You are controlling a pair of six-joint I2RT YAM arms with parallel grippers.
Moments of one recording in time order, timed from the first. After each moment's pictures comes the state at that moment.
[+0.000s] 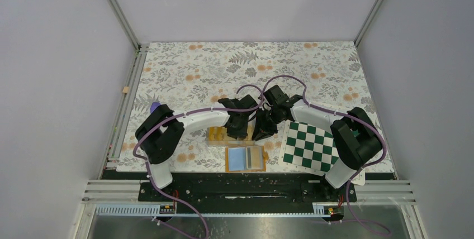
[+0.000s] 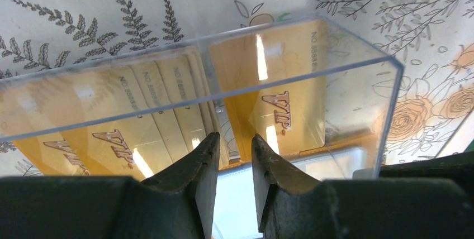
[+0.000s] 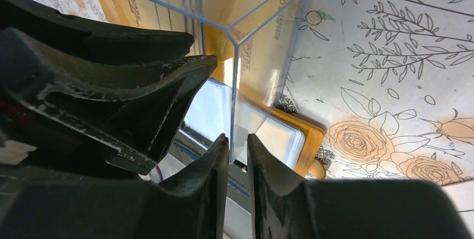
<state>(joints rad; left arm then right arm) -0.90 1.81 1.20 -0.68 -0.10 -0.72 0.62 1.65 0.97 -0.50 -0.50 0.65</state>
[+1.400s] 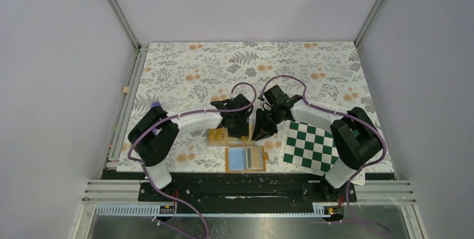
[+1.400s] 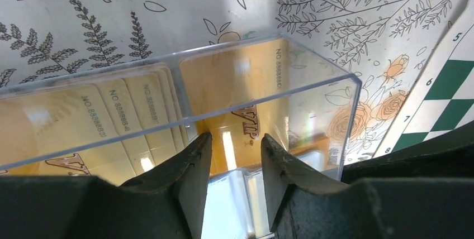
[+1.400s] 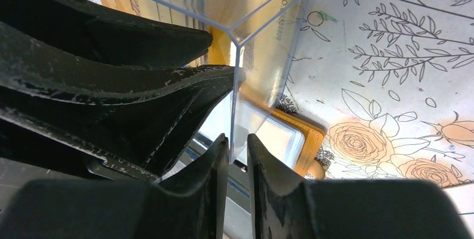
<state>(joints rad) -0.85 1.75 1.08 -0.47 0.02 -0.81 0.62 1.65 0.96 -0.49 -0.51 0.64</state>
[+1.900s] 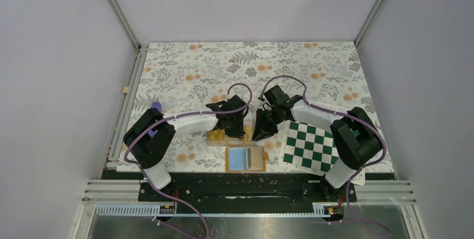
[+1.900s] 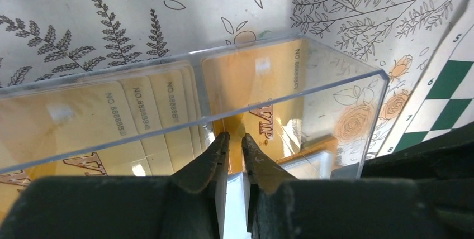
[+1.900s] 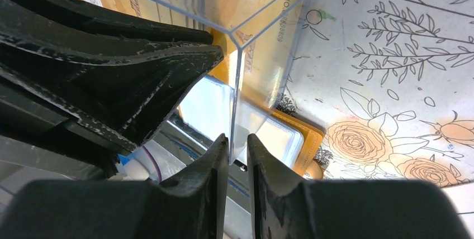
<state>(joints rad) -0.84 1.72 1.02 -0.42 0.03 -0.80 0.62 1.65 0.96 -0.50 -0.51 0.64</state>
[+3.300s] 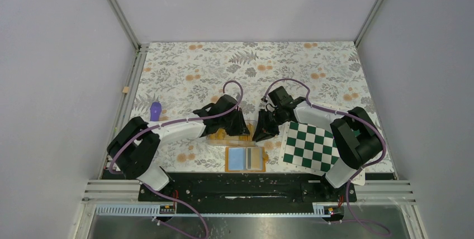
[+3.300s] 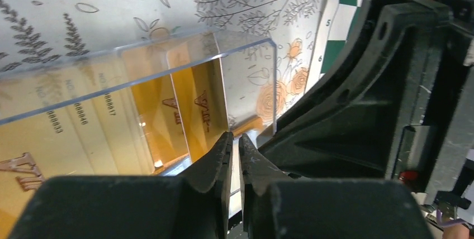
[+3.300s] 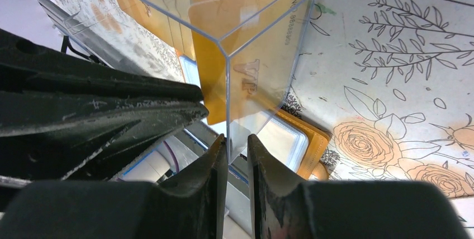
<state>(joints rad) -0.80 1.55 0.84 -0.14 0.20 -0.87 0.57 1.65 0.90 -0.43 -0.61 0.67</state>
